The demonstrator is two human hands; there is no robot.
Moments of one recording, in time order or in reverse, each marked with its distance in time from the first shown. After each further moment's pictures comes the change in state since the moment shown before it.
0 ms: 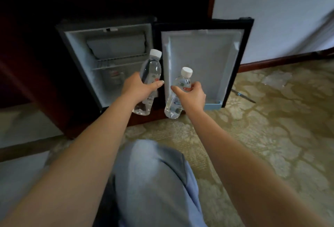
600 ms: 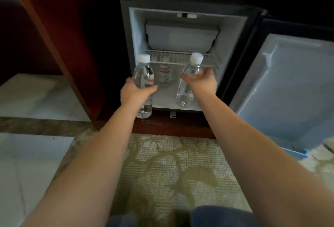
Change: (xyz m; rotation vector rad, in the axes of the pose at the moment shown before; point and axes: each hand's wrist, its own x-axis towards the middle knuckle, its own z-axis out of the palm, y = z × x) left_hand 0.157 -0.202 -0.069 -0.312 0.363 -0.331; right_hand 0.099 -0.053 0.253 -0.062 -0.258 -0.060
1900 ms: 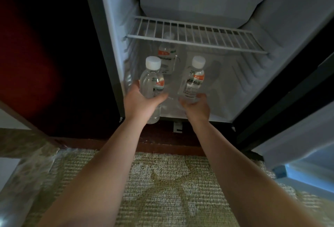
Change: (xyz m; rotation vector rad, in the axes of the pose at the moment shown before) left_hand 0.140 -0.106 0.125 -0.110 -0.061 0.033; right_hand 0.152 0.184 0.142 -0.111 -0.037 0.182
